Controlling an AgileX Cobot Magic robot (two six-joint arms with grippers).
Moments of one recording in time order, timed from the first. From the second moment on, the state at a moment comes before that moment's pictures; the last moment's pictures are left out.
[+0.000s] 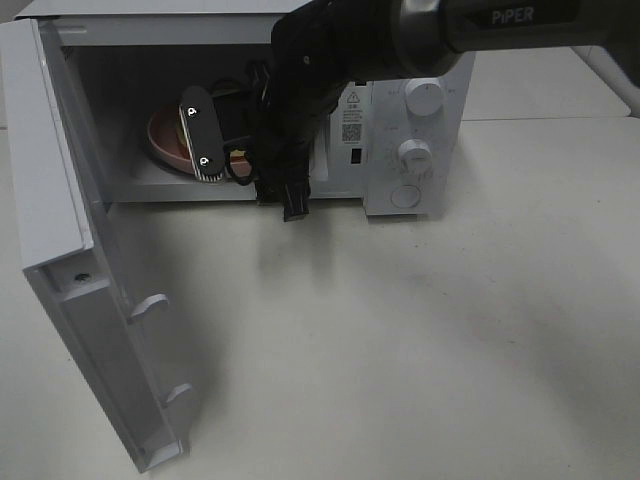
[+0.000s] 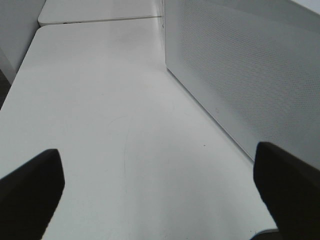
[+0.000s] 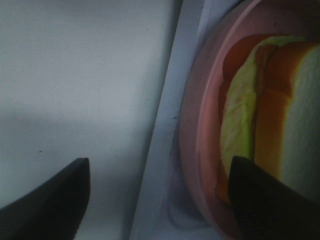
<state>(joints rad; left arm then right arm) 0.01 0.00 -0.50 -0.08 1.04 0.10 0.69 2.19 -1.69 -0.18 0.49 -1.08</state>
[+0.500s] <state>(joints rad) 0.01 0.00 -0.50 -0.08 1.04 0.10 0.69 2.01 -1.43 -0.18 0.42 -0.98</state>
